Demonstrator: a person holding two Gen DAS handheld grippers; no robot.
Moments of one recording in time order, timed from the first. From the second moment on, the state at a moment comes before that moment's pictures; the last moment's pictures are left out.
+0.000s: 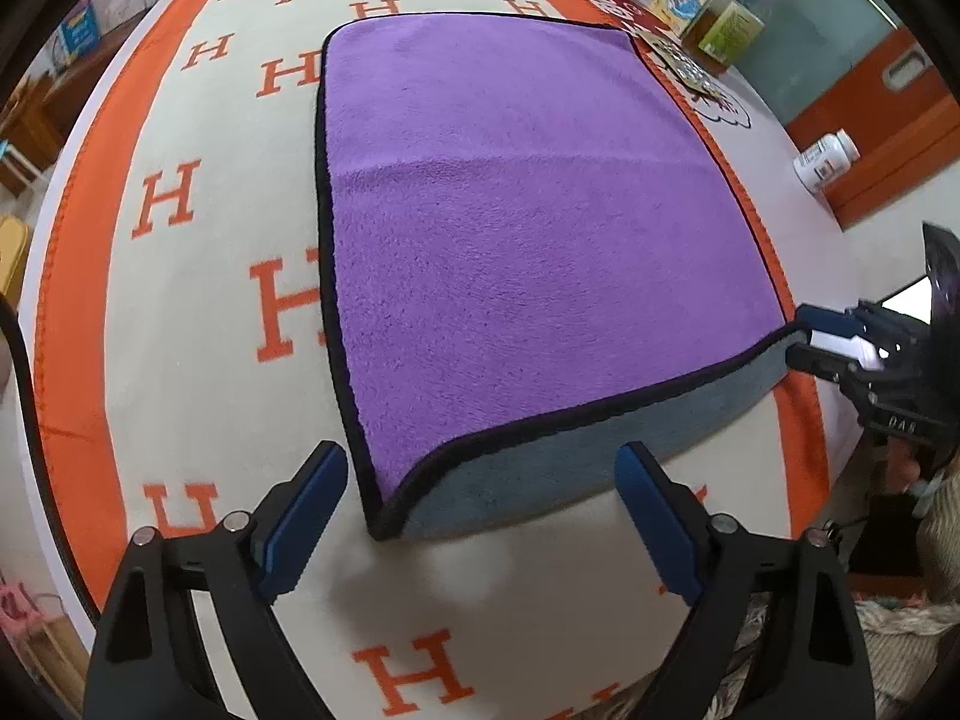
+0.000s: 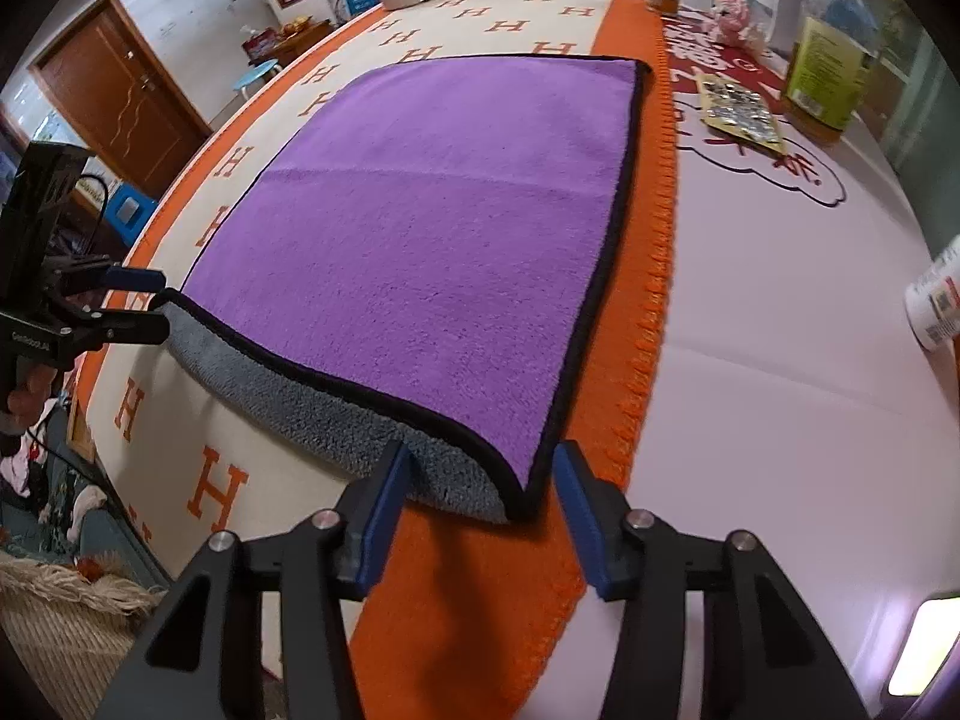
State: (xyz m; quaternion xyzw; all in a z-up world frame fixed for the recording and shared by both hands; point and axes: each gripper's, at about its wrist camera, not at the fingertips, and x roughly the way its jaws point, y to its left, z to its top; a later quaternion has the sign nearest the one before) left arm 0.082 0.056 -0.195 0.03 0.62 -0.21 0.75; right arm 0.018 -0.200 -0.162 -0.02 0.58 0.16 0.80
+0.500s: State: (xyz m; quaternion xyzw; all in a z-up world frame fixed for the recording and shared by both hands) left arm 0.091 0.044 -0.198 0.03 0.63 -0.26 0.74; right arm 0.026 -0.200 -0.159 -0.03 0.58 0.19 0.79
